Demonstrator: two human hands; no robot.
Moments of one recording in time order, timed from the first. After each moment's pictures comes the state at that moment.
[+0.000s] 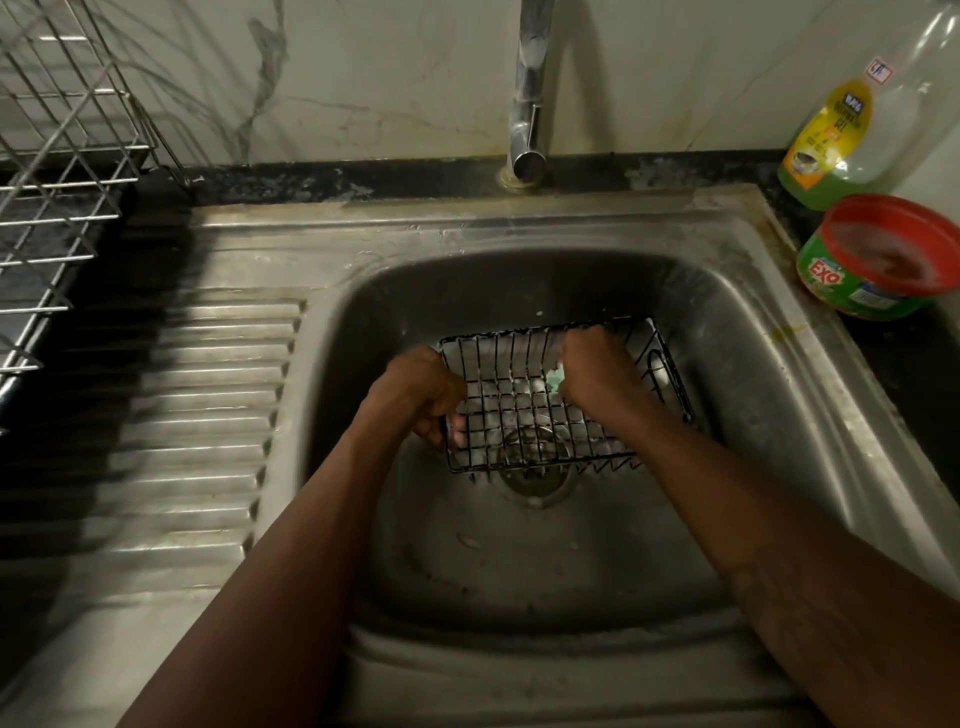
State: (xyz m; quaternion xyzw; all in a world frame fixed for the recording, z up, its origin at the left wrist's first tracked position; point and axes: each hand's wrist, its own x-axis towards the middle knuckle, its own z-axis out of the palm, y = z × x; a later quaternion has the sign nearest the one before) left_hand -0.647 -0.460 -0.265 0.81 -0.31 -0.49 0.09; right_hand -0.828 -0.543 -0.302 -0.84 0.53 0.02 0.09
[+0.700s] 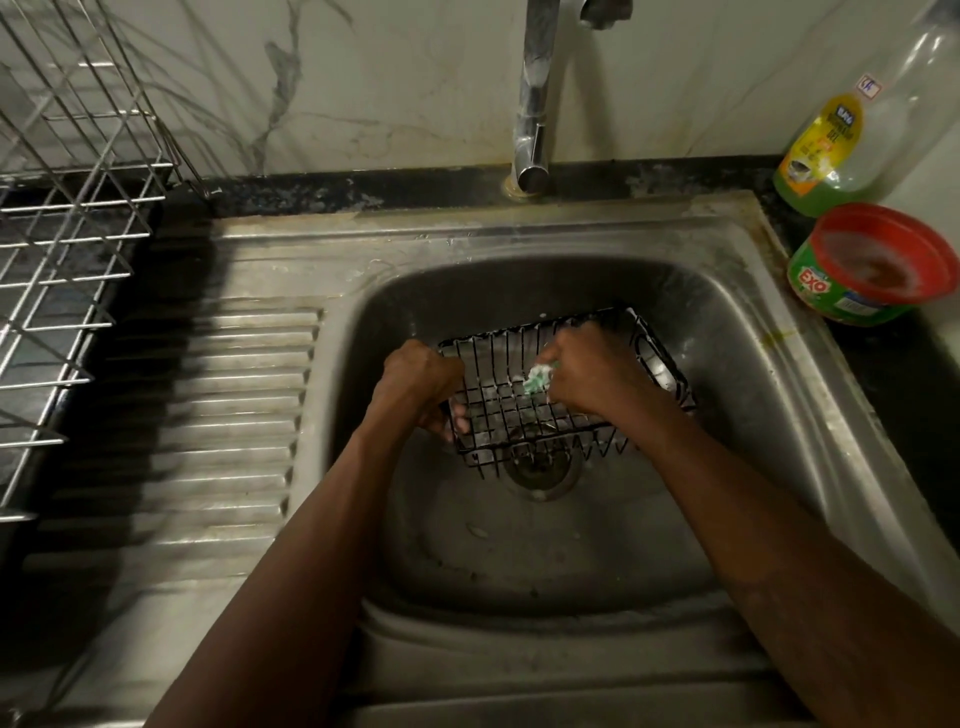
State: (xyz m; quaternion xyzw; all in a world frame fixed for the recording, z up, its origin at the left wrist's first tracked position) left_hand -0.645 -0.453 -0.248 0.83 -0.22 -0.48 0.20; right_hand -0.830 -0.531 -0.268 -0.86 0.47 0.00 0.19
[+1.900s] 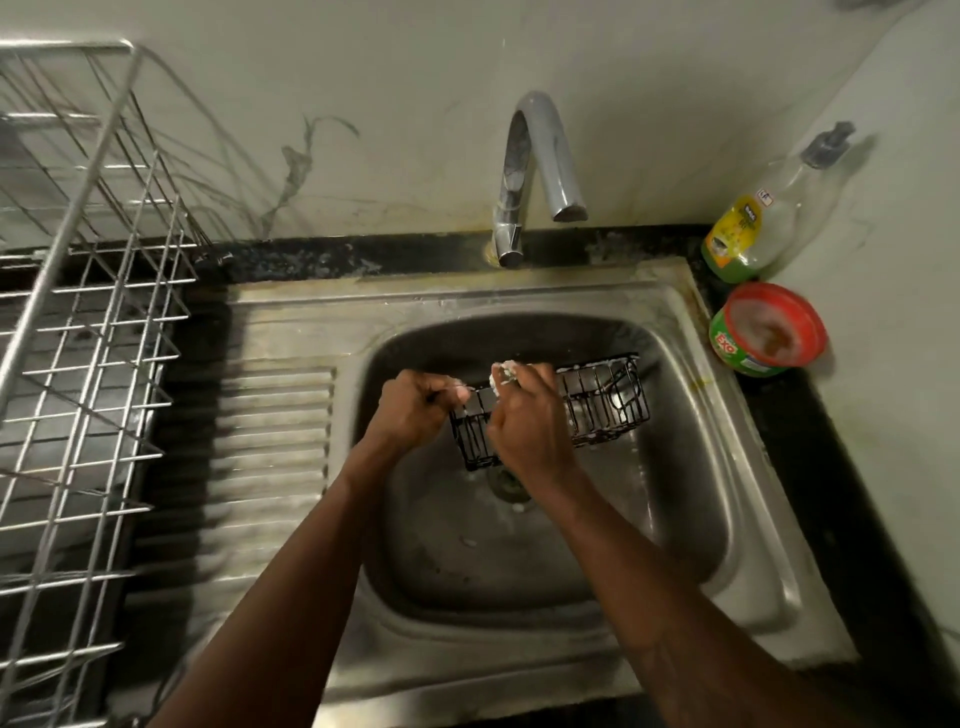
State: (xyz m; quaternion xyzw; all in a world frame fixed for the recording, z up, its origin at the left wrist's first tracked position) left_hand -0.621 -0.437 -0.226 0.74 -0.51 -0.34 0.28; right_hand -0.787 -0.472 -0.240 -0.83 0.49 -0.23 0.07
